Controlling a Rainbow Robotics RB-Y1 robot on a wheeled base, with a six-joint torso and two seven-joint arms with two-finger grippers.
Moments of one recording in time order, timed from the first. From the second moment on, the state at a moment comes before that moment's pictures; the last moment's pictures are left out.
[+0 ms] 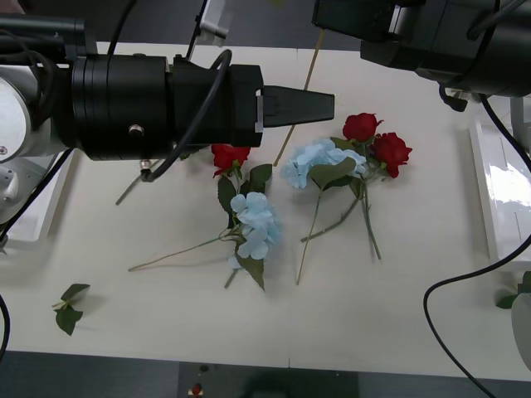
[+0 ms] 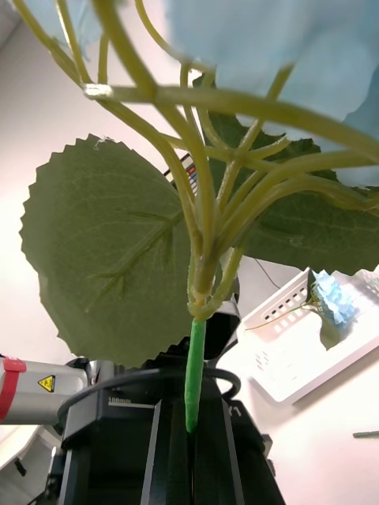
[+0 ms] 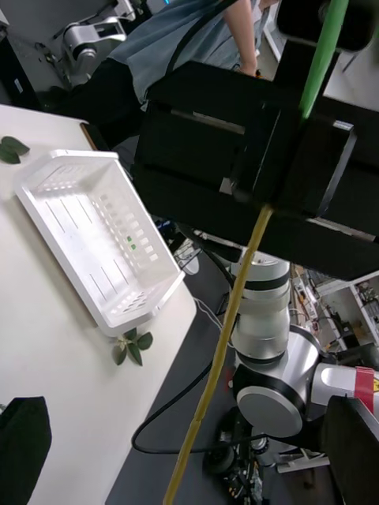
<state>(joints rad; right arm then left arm) -0.63 -0.41 -0.15 -1.76 -1.93 1.31 1.94 -0.54 0.60 -0.24 -2.08 1.63 0.97 -1.42</state>
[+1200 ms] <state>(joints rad) -0.63 -0.41 -0.15 -1.76 -1.93 1.31 1.94 -0.58 0.67 -0.30 -2.08 1.58 0.93 -1.39</state>
